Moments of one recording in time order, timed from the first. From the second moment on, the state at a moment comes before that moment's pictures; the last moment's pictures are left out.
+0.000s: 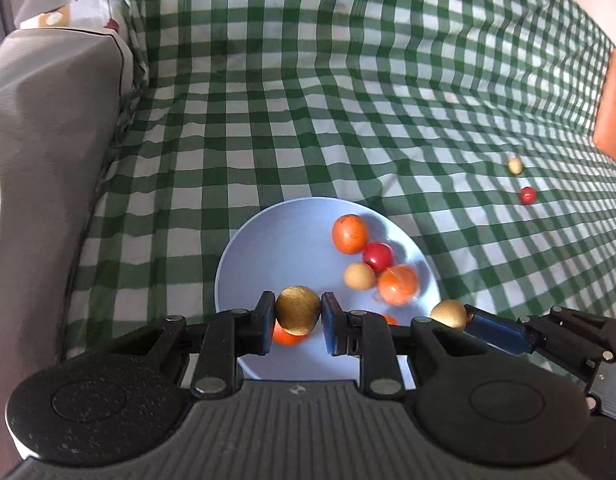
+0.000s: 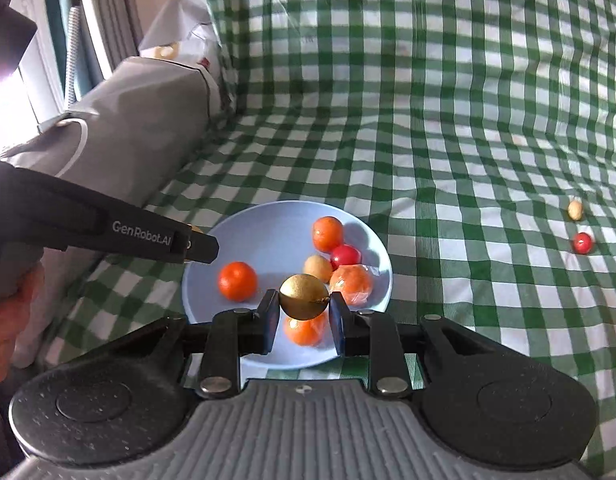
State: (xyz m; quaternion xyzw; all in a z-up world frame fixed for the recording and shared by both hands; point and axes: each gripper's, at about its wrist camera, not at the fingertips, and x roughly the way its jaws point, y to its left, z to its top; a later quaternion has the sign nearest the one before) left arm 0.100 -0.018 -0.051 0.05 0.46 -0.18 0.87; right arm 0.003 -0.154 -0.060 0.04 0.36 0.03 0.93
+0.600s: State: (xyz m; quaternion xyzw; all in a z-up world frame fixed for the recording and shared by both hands) left arm 0.133 -0.038 -0.075 0.06 0.43 -0.16 0.88; right arm 0.046 -0.160 -0.093 0.04 0.37 0.05 0.93
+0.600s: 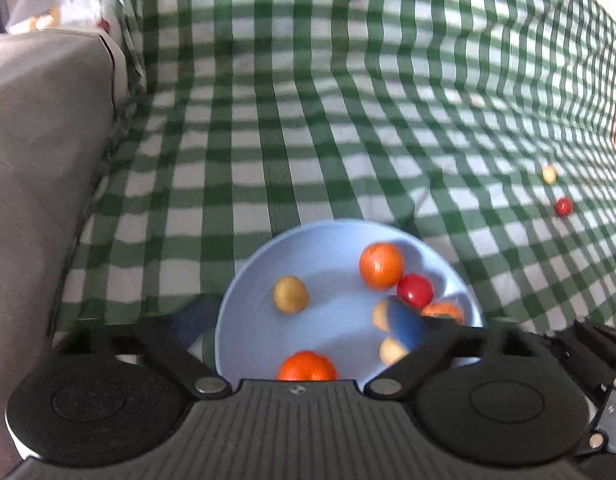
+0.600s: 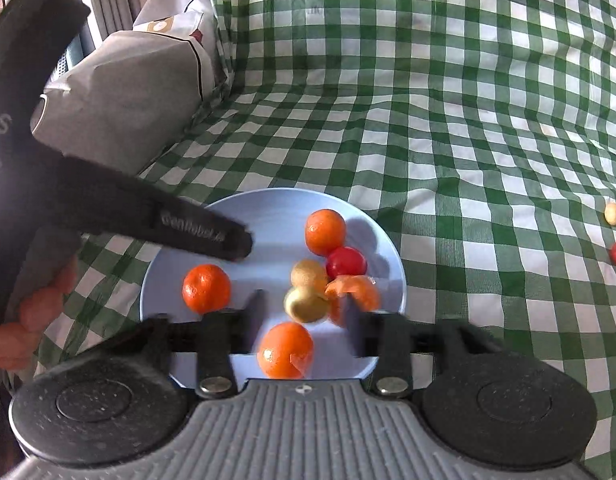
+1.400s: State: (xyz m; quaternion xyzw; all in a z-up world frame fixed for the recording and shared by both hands) left arm -0.025 0.044 0.009 0.05 0.43 -0.12 0.89; right arm -0.097 -0.125 -0.007 0.02 0.33 0.03 0.94
